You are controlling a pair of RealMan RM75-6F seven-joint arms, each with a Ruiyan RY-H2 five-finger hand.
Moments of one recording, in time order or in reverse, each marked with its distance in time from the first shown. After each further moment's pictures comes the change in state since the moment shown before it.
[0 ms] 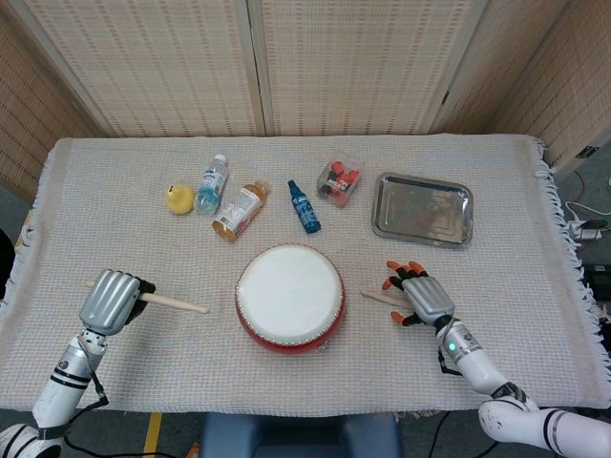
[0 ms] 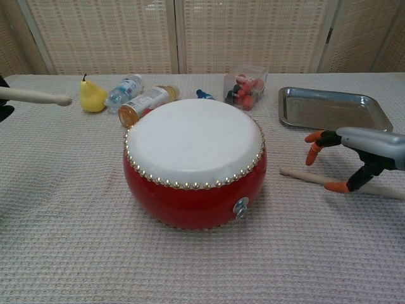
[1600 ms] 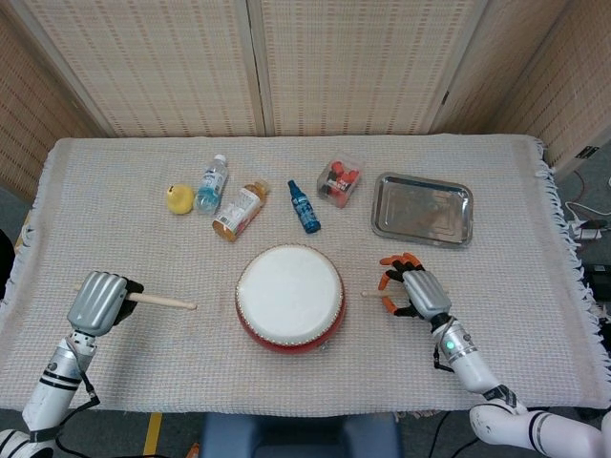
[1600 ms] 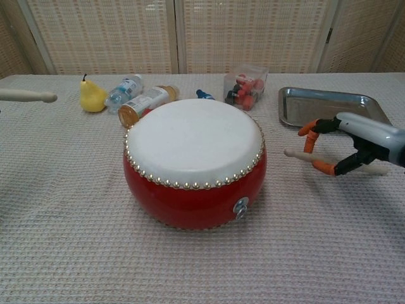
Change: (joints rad) left arm 0.022 0.020 0.004 0.006 -0.032 0.001 -0.051; right arm -0.030 -0.064 -0.002 0.088 -0.120 0.171 0.381
